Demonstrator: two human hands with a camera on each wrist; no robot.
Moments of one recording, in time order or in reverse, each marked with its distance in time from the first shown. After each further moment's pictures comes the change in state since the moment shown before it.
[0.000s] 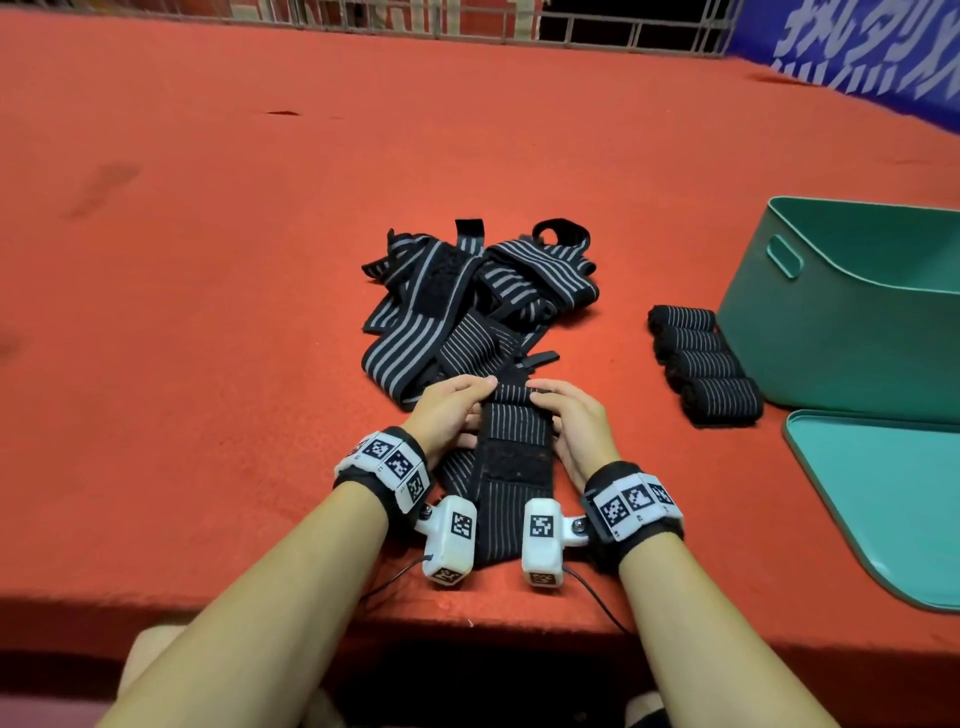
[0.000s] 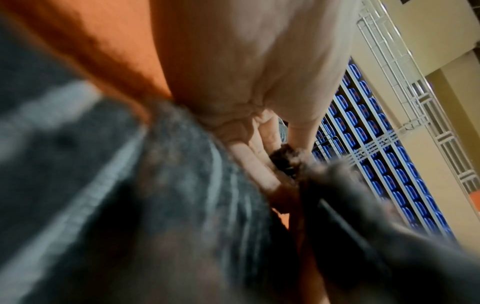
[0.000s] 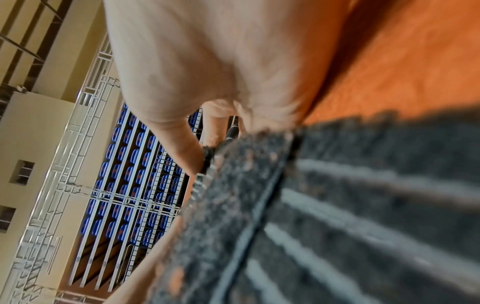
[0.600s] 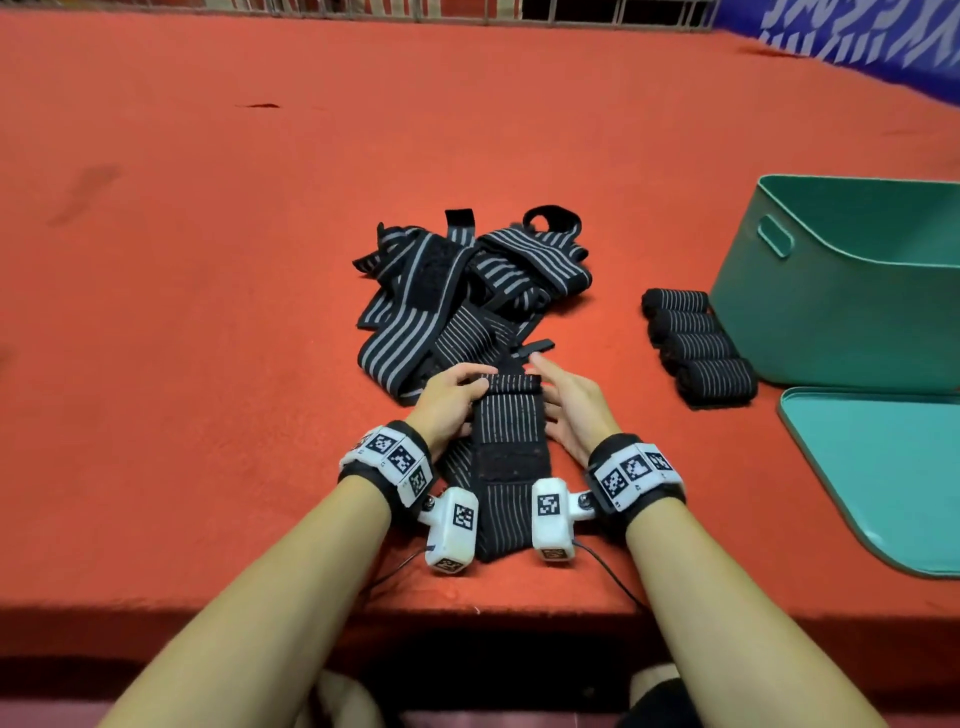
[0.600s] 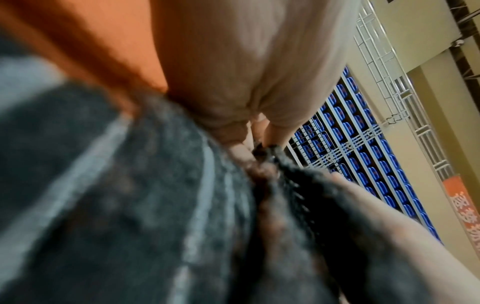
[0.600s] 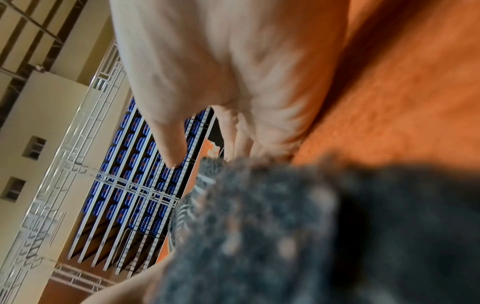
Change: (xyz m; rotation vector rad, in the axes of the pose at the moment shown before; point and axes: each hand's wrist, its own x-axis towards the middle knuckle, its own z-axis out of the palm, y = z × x) left_hand 0.001 0.003 0.003 0.033 0.052 -0.003; right_hand 0.005 -0.010 -0.002 0.056 -0.075 0.124
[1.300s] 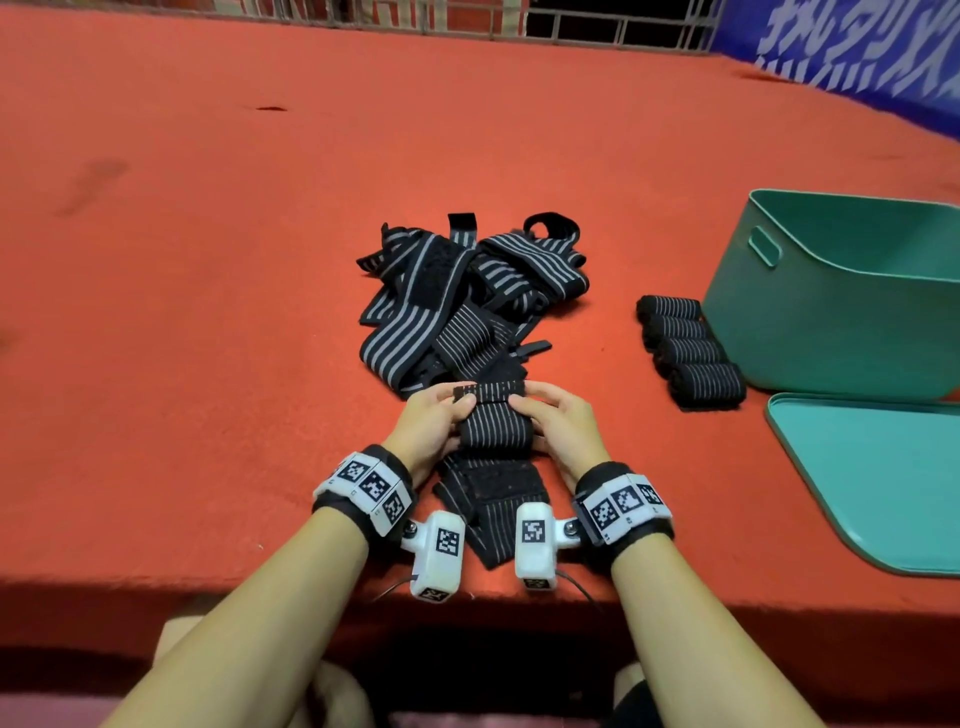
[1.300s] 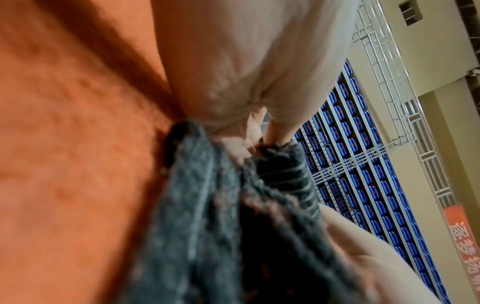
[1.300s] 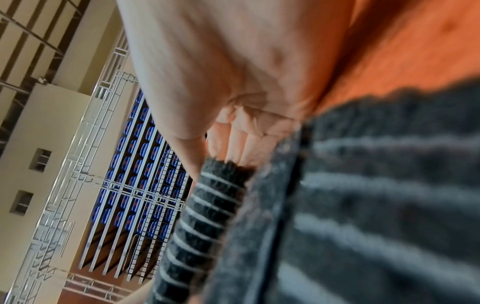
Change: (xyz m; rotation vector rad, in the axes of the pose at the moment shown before) left_hand -0.022 -0.023 -0.013 -0.161 0.000 0.008; right_hand -0.024 0.024 0.008 -0.145 0.055 -0.158
